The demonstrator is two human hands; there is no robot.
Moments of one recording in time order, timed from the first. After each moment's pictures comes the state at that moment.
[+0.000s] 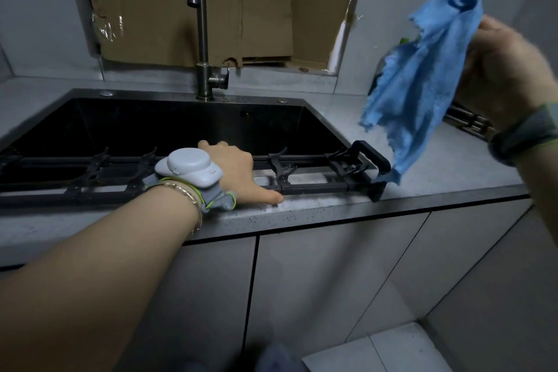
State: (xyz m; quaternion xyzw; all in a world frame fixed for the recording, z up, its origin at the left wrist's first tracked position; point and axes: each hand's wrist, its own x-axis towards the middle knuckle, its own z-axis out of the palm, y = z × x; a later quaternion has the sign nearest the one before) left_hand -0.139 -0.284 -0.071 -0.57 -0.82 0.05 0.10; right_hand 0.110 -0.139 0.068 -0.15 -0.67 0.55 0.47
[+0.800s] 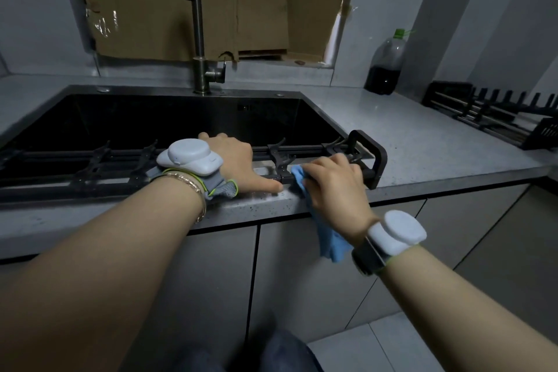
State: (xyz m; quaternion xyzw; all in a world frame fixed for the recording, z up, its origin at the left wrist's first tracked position) left_hand -0.139 -0.283 -0.072 -0.56 -0.82 0.04 0.10; right_hand 0.037 -0.219 -0.106 -0.32 -0.91 -0.05 0.28
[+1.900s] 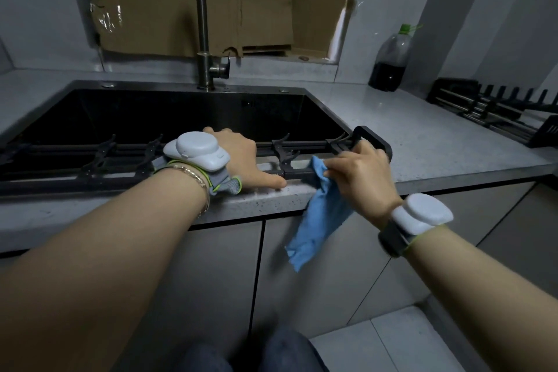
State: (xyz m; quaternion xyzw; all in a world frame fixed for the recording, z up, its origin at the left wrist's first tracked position) left_hand -0.144 -0.287 -0.075 -0.57 -0.81 0.05 0.12; right_hand 0.058 -0.194 -0.100 -0.27 -0.90 -0.11 0.32
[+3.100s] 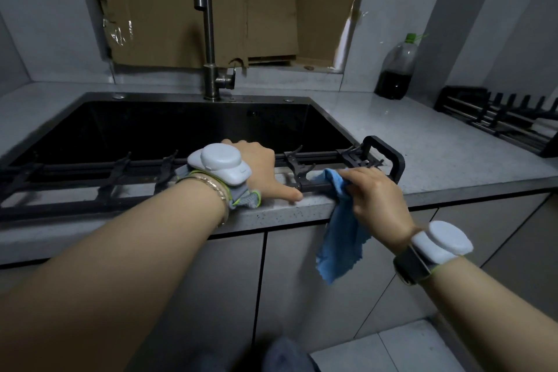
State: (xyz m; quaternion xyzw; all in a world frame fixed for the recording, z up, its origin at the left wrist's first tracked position) left_hand -0.120 -0.281 -0.060 -0.57 -0.81 0.03 0.10; right_hand 0.073 -0.191 -0.112 -0.28 -0.89 -0.02 0.36
